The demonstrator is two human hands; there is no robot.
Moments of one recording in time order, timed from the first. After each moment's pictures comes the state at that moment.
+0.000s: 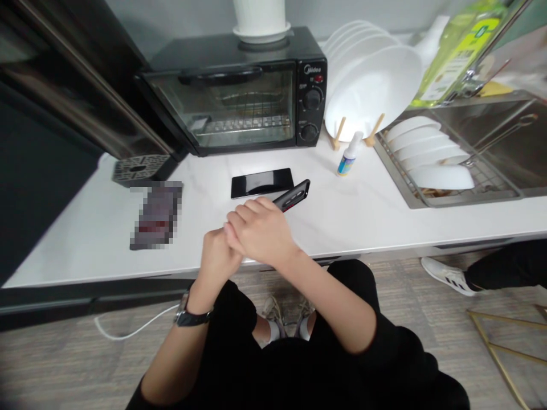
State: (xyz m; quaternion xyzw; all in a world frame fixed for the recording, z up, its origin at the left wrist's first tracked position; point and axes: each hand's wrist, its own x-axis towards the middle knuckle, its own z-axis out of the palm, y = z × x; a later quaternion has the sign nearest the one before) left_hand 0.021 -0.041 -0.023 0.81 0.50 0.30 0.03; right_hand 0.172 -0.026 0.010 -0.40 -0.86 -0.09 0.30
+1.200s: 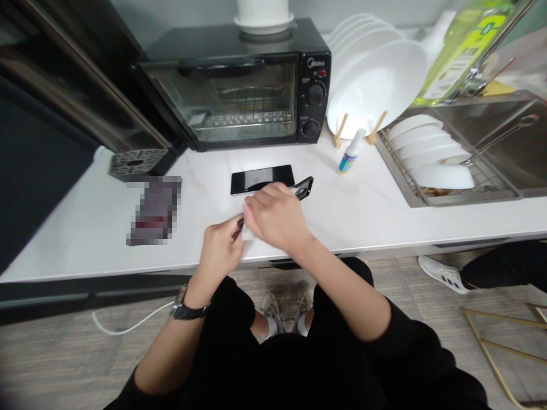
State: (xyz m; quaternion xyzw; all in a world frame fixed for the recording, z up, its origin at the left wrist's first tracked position) left_hand 0.023 -0.041 -0.018 0.81 0.48 0.32 0.07; right_hand 0.205 -0.009 0.011 -0.43 -0.85 -0.07 0.30
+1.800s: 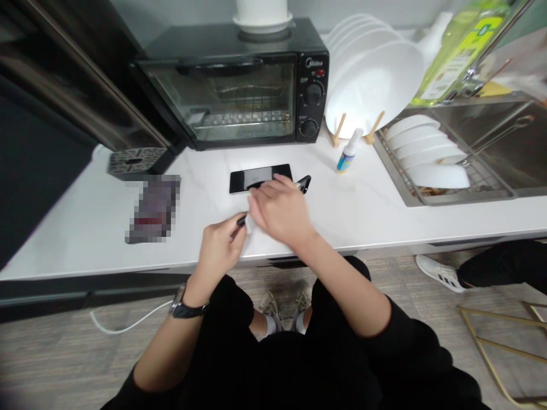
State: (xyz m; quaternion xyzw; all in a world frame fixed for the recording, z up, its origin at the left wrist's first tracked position) left_hand 0.023 -0.042 -0.017 0.82 0.48 0.32 0.08; right_hand 0.214 -0.005 0.011 -0.46 -0.83 -0.05 0.31
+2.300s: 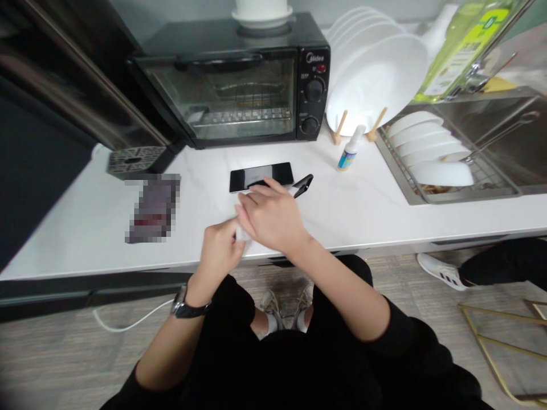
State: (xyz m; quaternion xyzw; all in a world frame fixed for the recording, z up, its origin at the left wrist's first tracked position) left_hand 0.022 -0.043 -0.020 0.83 0.48 0.29 0.04; right_hand 0.196 -0.016 0.016 -0.43 -0.85 -0.04 0.29
